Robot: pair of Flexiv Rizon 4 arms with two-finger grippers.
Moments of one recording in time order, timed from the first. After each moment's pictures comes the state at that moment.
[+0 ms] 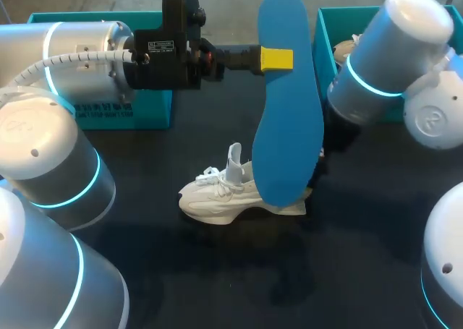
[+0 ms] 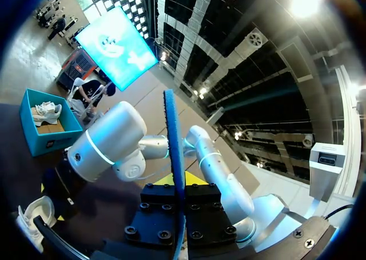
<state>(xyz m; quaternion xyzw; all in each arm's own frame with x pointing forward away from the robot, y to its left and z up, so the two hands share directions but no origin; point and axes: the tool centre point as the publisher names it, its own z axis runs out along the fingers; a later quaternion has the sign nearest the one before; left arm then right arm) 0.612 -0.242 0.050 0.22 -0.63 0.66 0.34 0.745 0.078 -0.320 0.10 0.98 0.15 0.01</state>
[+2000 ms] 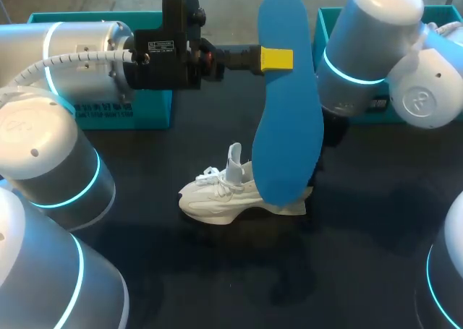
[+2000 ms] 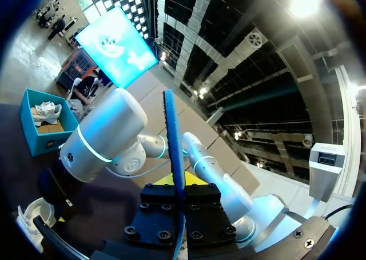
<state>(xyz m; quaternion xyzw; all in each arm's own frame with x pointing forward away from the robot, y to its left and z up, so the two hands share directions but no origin) 0.612 -0.242 0.050 0.22 -0.63 0.66 0.34 0.742 0.082 -0.311 0.07 0.99 0.10 0.00</state>
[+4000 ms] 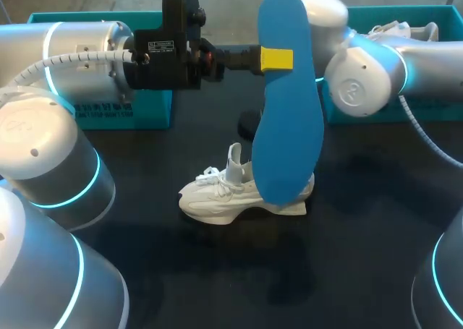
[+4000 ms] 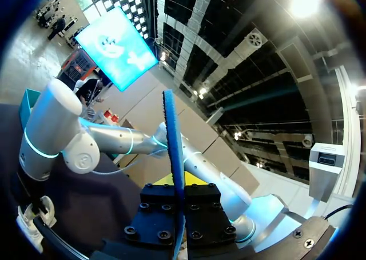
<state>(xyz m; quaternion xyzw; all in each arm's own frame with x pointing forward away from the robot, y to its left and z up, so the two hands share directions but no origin) 0.612 -0.242 0.050 0.22 -0.63 0.66 0.34 0.786 0.144 -0.385 0.01 0.99 0.10 -0.07</state>
